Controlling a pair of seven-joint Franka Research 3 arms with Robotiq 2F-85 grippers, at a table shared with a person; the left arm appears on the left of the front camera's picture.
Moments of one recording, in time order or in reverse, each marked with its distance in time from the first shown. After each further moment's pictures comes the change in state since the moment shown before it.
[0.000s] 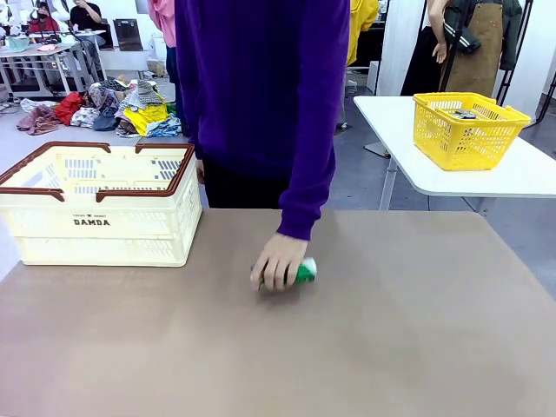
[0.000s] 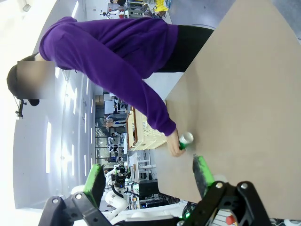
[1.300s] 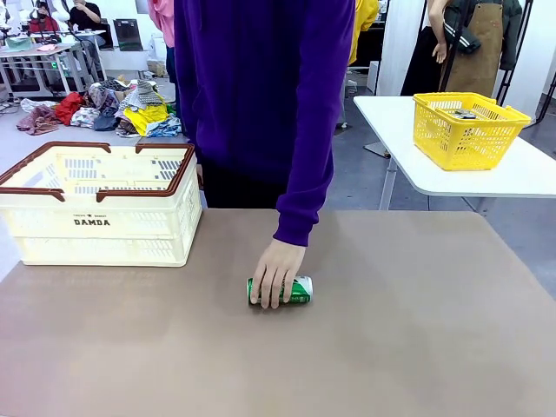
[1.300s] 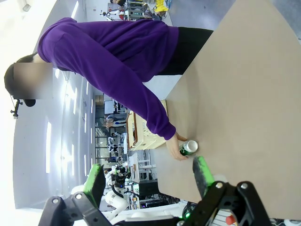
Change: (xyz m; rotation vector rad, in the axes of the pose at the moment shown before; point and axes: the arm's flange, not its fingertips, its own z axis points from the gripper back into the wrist) left arm 0.000 0.000 0.000 0.000 0.000 0.000; right arm 0.000 0.000 0.000 0.000 0.000 0.000
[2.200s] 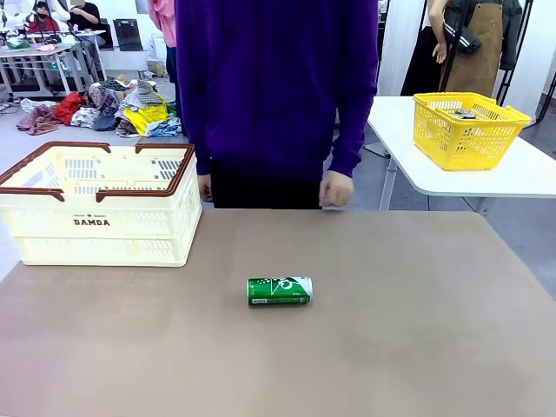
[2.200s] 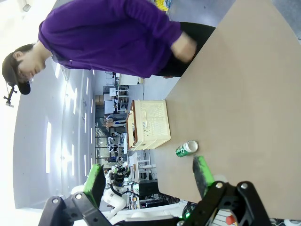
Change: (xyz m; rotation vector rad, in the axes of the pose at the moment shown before) left arm 0.002 -0.020 -0.023 0.044 0.061 -0.066; right arm 0.000 0.000 0.000 0.000 0.000 0.000
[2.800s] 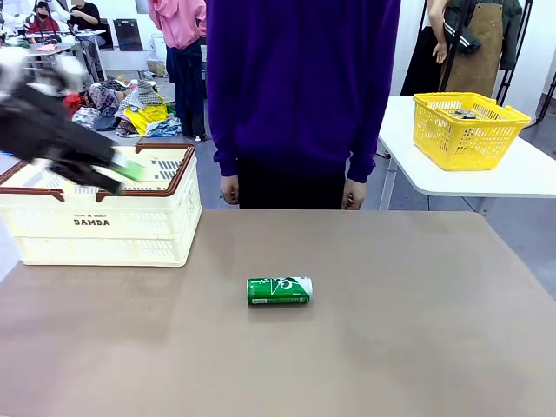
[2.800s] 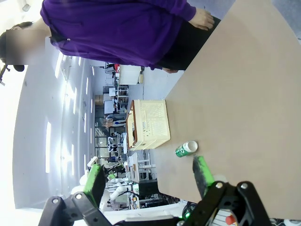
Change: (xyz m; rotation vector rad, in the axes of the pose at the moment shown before) left arm -0.128 -0.213 -0.252 0.178 0.696 -0.700; right arm 0.000 0.000 0.000 -0.002 0.001 0.000
